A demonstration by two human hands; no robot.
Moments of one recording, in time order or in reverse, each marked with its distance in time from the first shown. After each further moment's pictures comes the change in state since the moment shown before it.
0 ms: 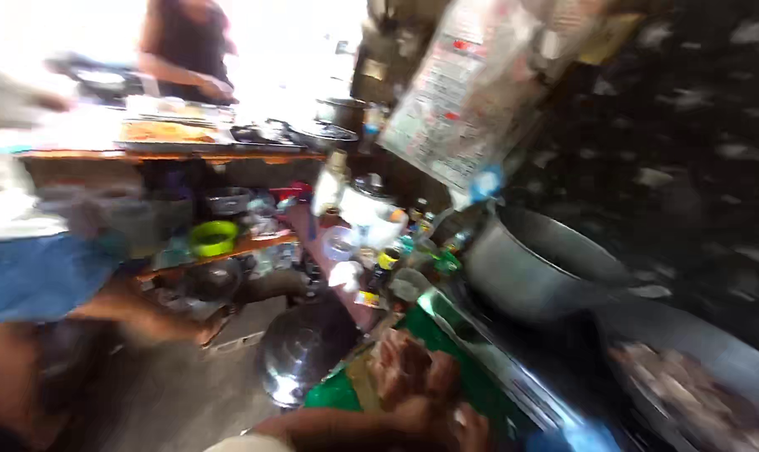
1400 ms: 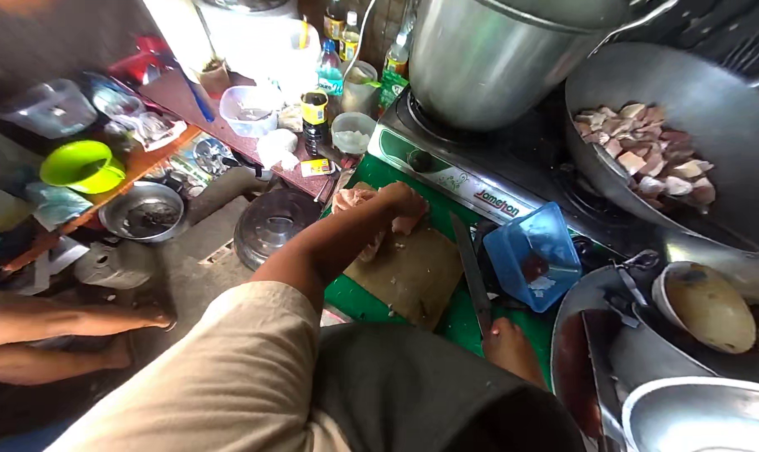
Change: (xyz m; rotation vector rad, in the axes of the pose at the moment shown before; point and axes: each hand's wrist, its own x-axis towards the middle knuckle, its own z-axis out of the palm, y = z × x) left_hand 0.074 0.134 -0.074 0.548 -0.265 -0.254; right_hand -0.113 0.086 -0.061 -0.279 -0.219 0.569
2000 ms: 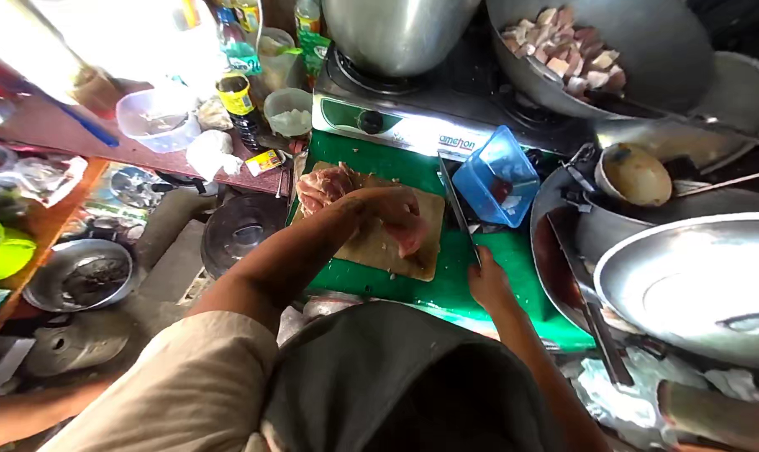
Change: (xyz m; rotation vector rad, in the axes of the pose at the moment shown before) left_hand -0.025 0.000 0.027 0.059 -0.467 0.441; right_hand -0.033 -0.037 0.020 0.291 0.090 0.061
